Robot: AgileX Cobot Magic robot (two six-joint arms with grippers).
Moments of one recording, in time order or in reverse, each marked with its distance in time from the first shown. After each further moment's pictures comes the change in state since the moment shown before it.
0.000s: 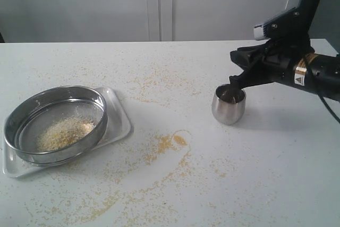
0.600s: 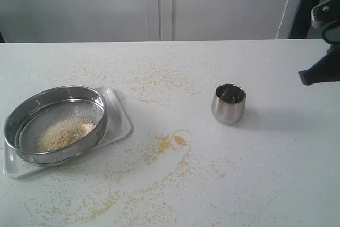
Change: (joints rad) left arm 0.000 0.000 0.000 0.000 0.000 0.000; right arm 0.000 -0.367 0.000 -0.093 0.881 0.082
